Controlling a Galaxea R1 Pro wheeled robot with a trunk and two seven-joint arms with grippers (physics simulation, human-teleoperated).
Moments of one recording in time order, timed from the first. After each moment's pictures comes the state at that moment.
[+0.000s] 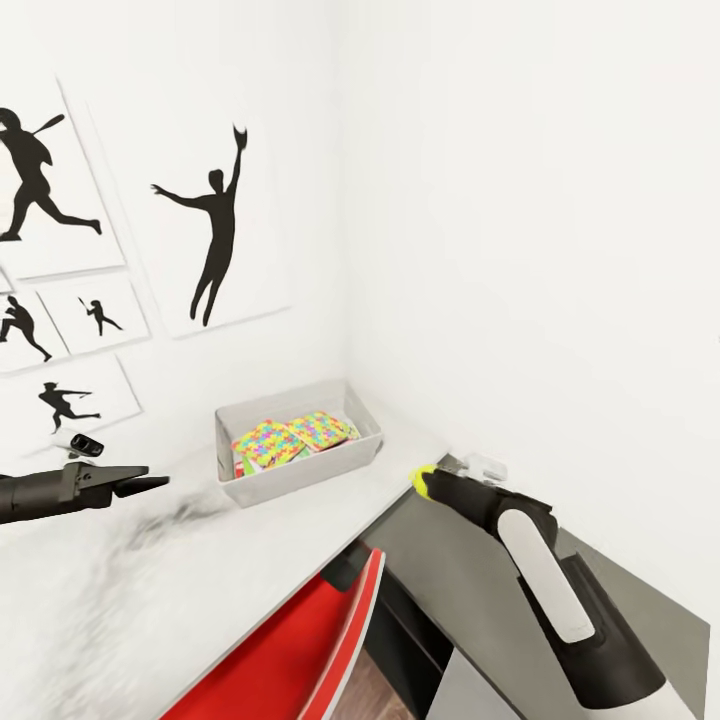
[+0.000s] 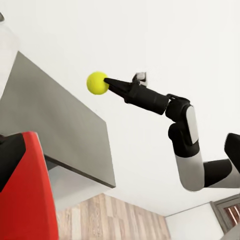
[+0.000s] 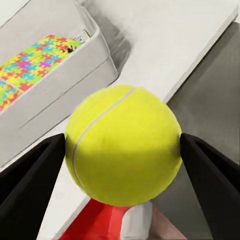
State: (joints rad) left arm -0.59 0.69 0.03 -1.11 0.51 1.04 -1.57; right arm -0.48 -0.09 0.29 -1.58 -0.96 0.72 -0.59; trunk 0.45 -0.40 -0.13
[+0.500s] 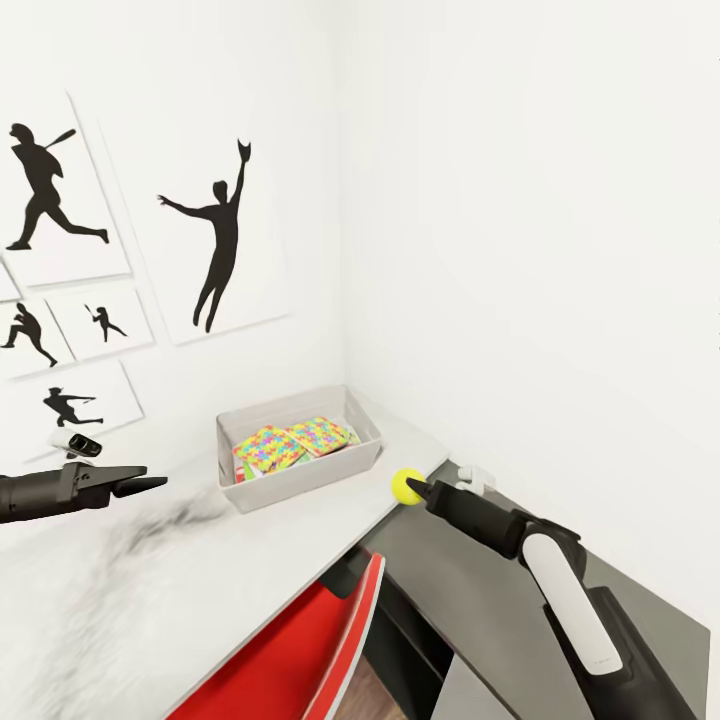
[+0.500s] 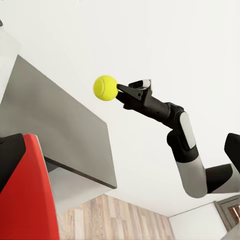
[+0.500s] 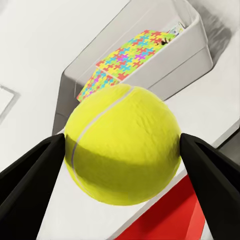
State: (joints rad) left arm -0.59 0.69 0.03 -1.11 0.51 1.04 -1.57; right arm -0.38 -0.11 0.18 -1.58 -0.96 0.73 -0.09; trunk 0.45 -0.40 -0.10
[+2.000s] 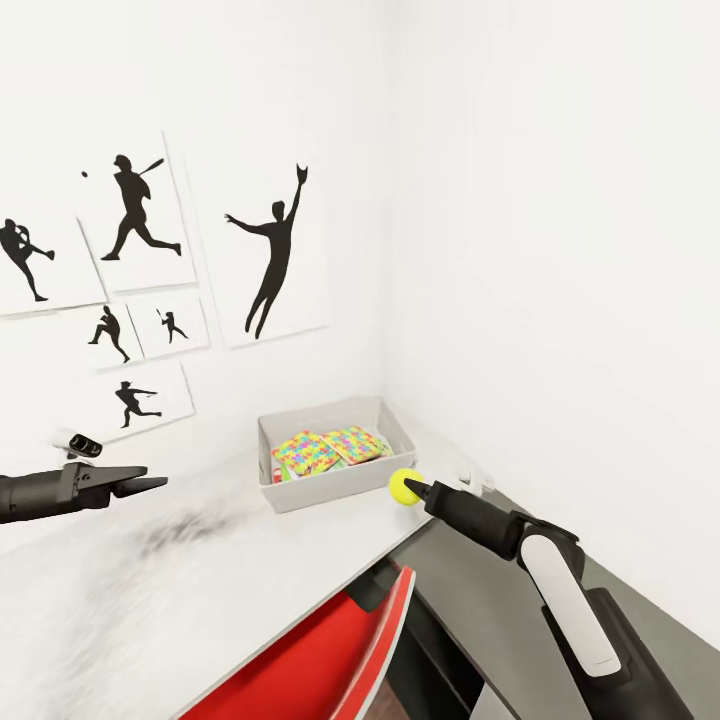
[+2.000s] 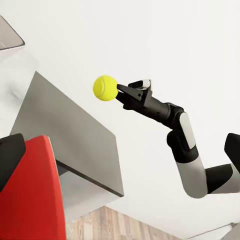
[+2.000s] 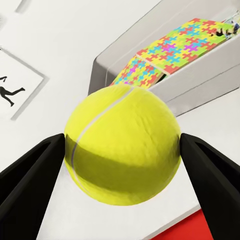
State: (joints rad) left arm -0.59 0.69 0.03 -1.11 0.51 1.04 -1.57; right arm -0.38 -0.11 0.18 -1.58 -0.96 0.72 -0.09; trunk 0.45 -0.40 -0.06
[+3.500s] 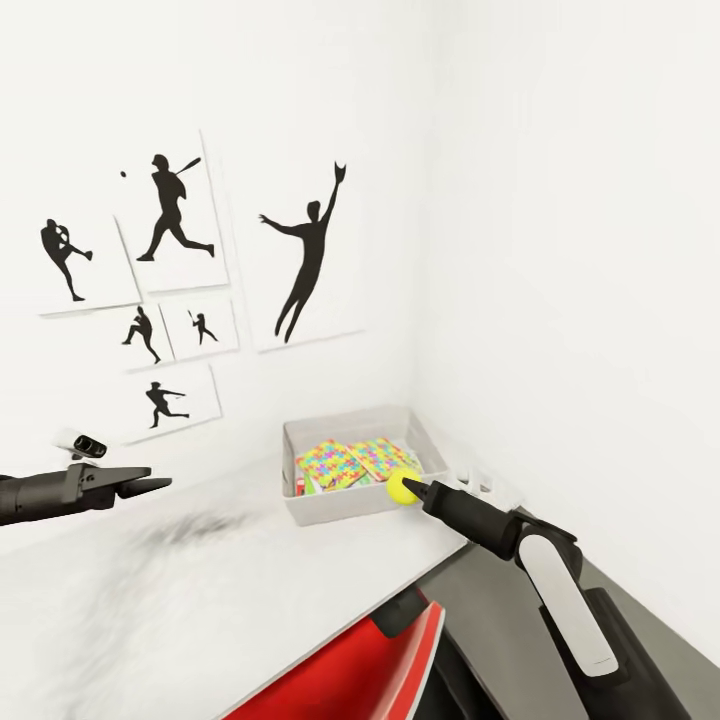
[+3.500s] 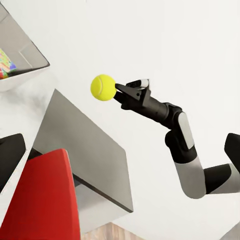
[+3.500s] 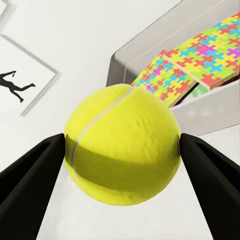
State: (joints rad) left arm -0.59 0.68 0.03 -1.11 0.51 1.03 -1.57; right arm -0.38 -0.10 0.18 -1.58 -0.96 0.72 -0.09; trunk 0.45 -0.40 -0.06
